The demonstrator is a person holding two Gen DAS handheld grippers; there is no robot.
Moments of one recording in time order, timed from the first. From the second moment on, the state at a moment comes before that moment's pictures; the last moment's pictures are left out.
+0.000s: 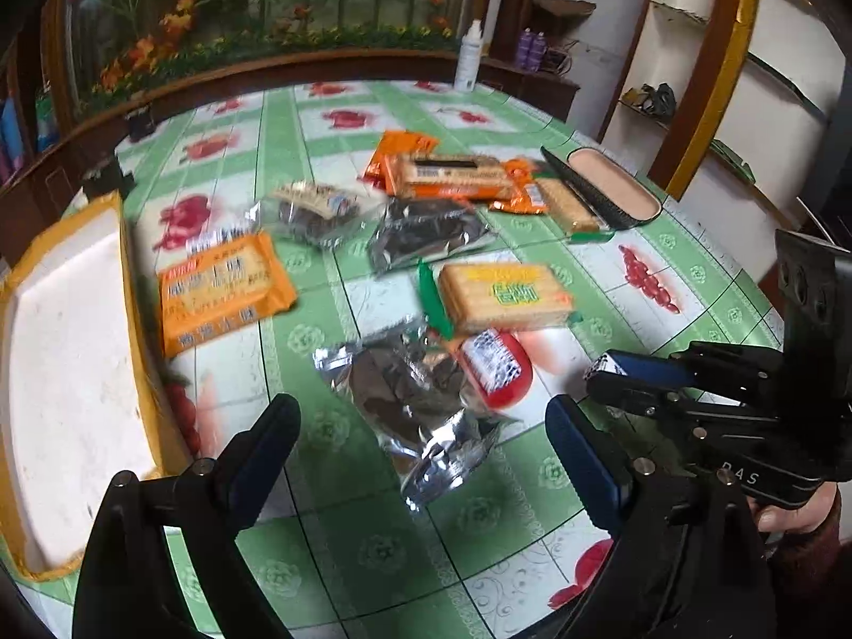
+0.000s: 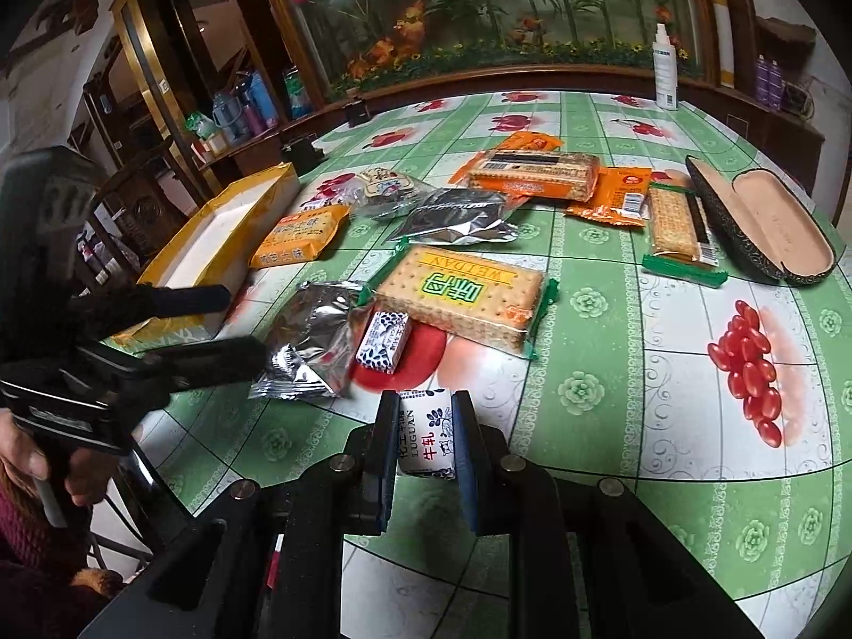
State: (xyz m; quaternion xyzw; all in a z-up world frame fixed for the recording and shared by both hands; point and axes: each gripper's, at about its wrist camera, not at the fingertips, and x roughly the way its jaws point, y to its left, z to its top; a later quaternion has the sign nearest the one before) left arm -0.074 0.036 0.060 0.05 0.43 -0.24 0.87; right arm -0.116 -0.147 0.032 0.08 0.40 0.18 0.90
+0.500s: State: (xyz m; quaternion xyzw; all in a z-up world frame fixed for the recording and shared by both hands) left arm -0.040 0.013 0.014 0.07 0.47 -0.17 0.86; right arm -0.117 -0.148 0.031 0.08 0.39 0.19 0.90
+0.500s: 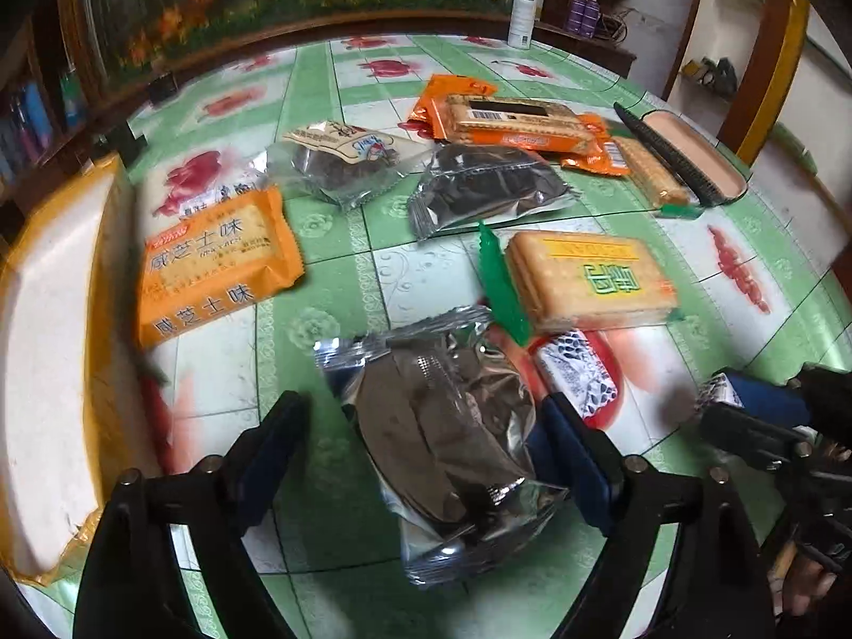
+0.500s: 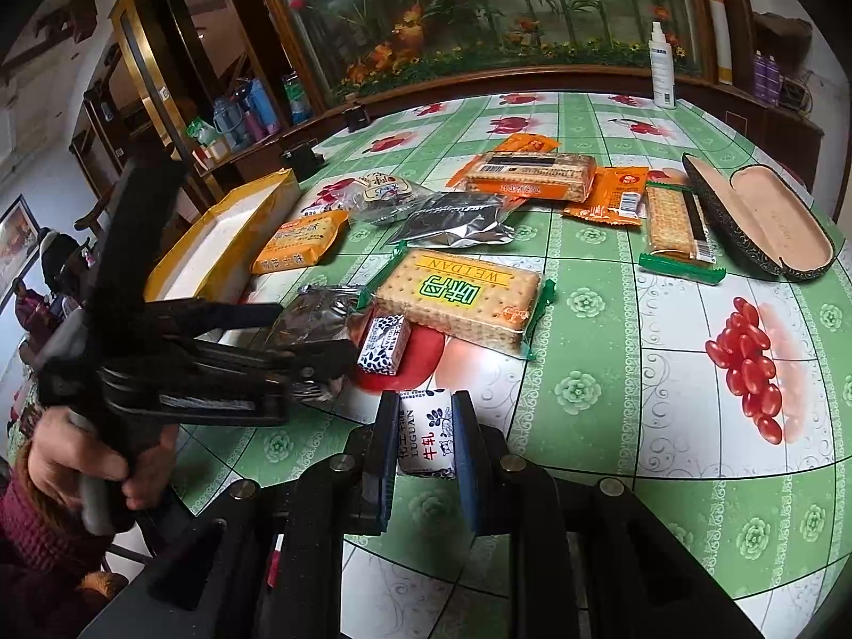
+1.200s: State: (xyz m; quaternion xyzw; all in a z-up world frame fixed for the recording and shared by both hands) left arm -0.064 0.041 0.019 0.06 0.46 -0.19 0.86; right arm -0.114 -0.128 0.017 0.03 0.43 0.18 0.89
